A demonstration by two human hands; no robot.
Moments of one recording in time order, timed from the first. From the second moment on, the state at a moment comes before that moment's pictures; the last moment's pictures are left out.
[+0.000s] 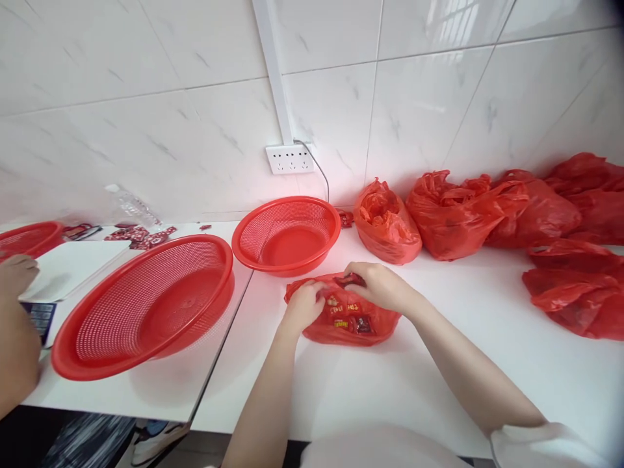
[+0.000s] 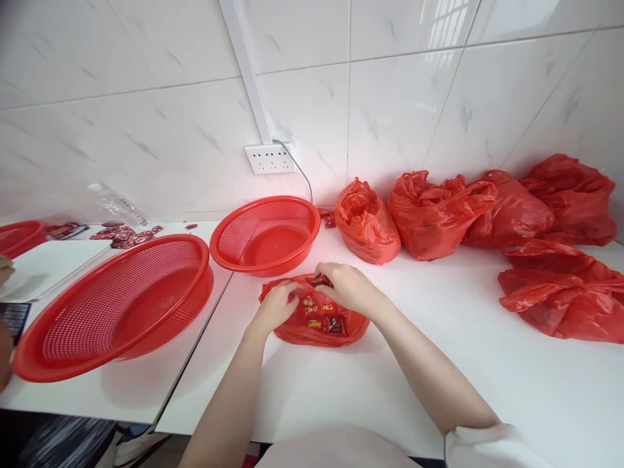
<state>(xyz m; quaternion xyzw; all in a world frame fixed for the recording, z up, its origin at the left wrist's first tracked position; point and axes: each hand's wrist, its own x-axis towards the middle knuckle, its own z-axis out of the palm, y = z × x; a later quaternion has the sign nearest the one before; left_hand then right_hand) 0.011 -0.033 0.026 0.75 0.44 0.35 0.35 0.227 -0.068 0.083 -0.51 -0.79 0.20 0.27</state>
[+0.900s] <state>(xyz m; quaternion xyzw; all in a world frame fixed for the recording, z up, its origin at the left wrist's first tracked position) 0.041 -0.028 -0.011 0.52 0.35 0.44 0.64 0.220 -0.089 -0.017 -0.52 -0.65 0.33 0.45</state>
